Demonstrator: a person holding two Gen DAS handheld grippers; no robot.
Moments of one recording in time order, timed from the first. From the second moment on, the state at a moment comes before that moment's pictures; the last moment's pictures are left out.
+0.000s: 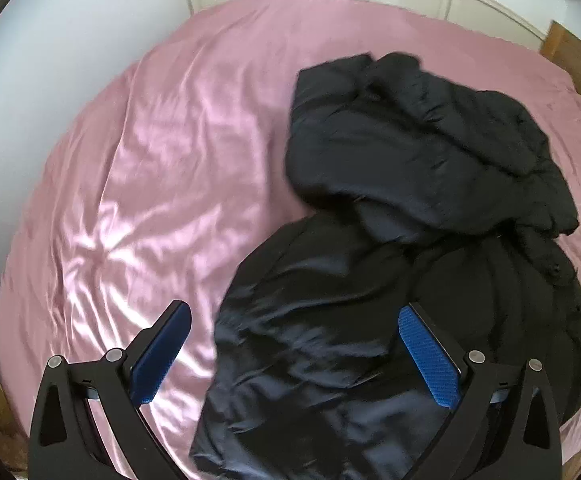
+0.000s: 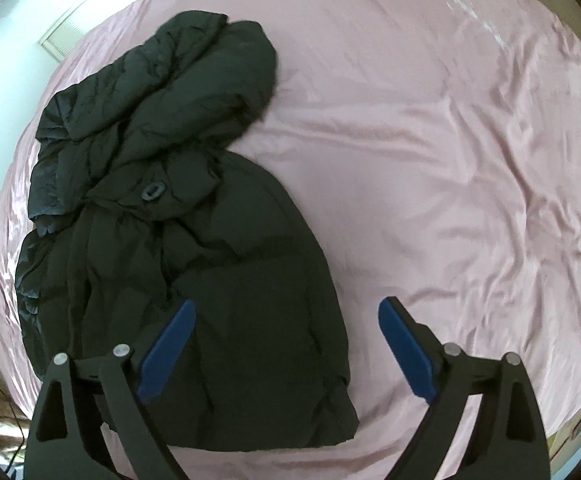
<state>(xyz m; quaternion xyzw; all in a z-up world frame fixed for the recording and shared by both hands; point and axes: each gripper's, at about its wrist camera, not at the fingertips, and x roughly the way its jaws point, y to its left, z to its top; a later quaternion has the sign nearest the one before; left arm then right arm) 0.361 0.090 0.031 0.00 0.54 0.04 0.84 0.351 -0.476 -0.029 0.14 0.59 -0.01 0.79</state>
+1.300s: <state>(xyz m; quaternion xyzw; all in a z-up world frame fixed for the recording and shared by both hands) 0.298 0.259 -0.133 -0.40 0.62 -0.13 0.66 0.326 -0.508 -0.145 0.31 0.68 0.11 0.66</state>
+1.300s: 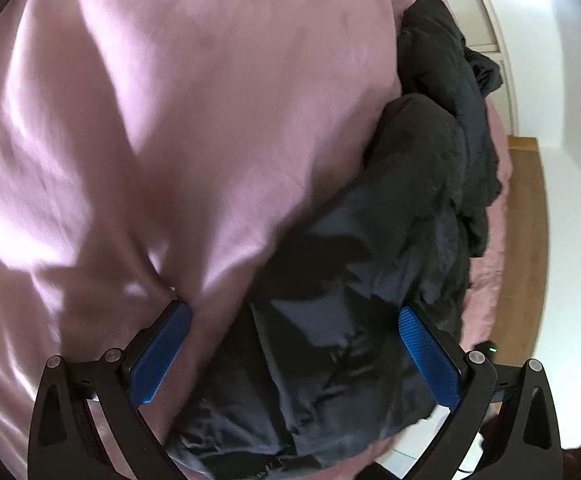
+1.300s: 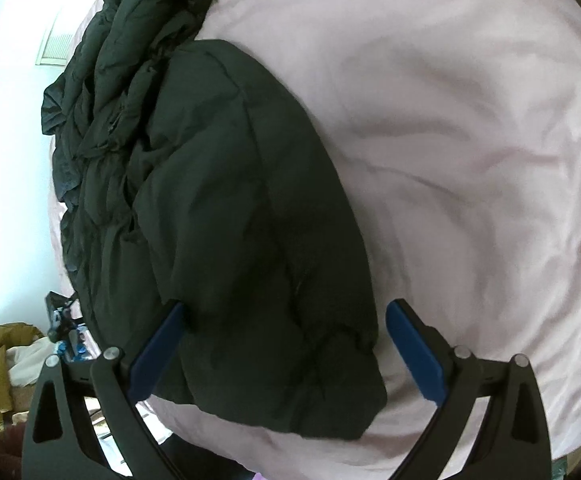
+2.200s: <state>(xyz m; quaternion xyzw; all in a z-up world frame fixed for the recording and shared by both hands) 0.283 0.179 -0.117 -0.37 0.68 -0.18 0.61 0.324 -0.454 -0.181 0.33 0.71 0.21 0.59</state>
